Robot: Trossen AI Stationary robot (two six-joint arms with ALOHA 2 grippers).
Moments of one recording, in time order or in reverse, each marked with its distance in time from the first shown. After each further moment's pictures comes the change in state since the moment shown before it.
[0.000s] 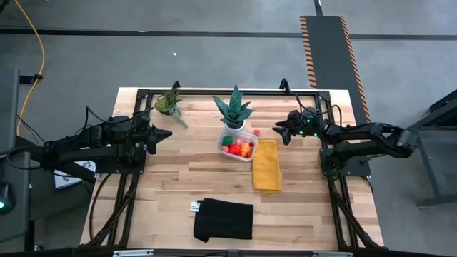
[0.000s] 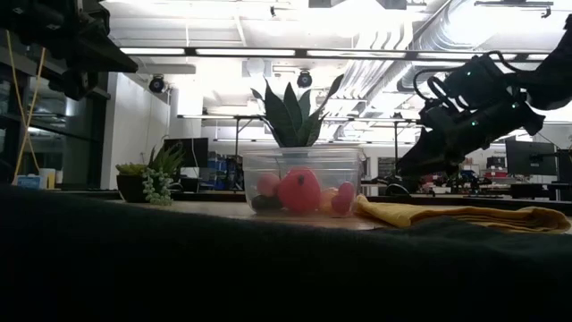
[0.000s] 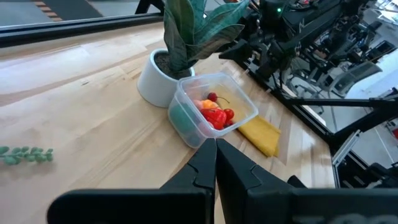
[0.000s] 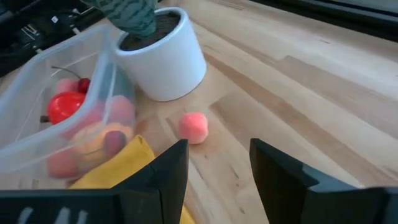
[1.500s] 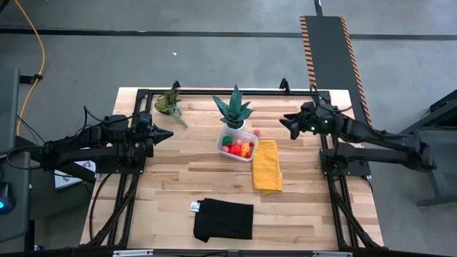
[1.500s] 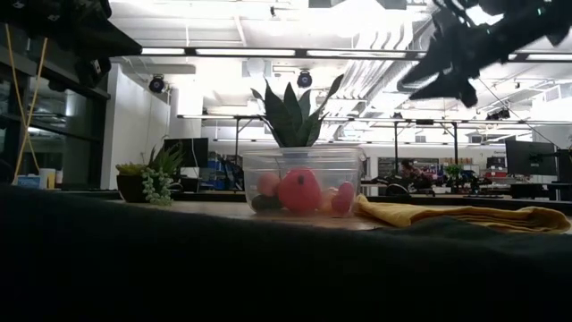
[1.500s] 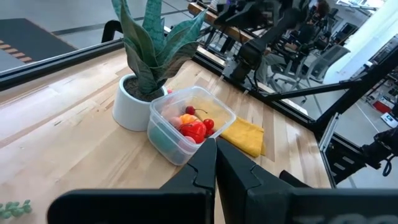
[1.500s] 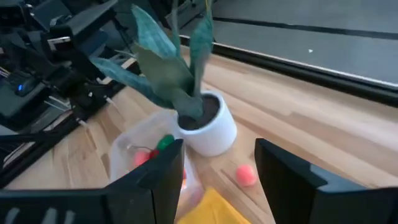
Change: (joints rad) left arm 0.000 0.000 0.000 0.099 0.079 0.167; right arm 0.301 -0.497 0.384 -0.785 0.387 0.298
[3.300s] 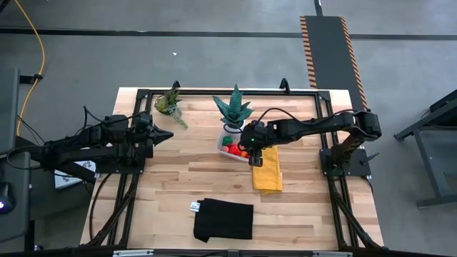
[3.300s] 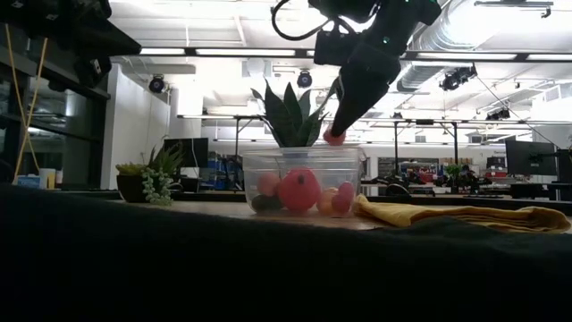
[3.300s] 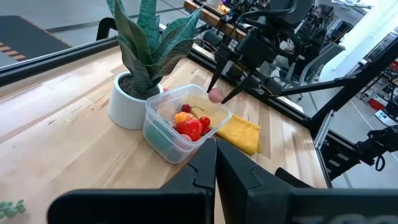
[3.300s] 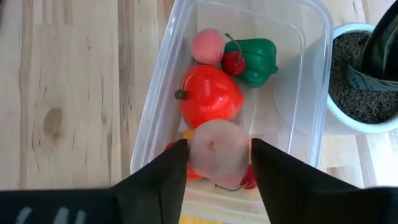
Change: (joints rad) left arm 0.000 0.000 0.000 -0.001 0.019 -0.002; right arm 0.333 0.970 0.649 -0.330 0.013 -0.524
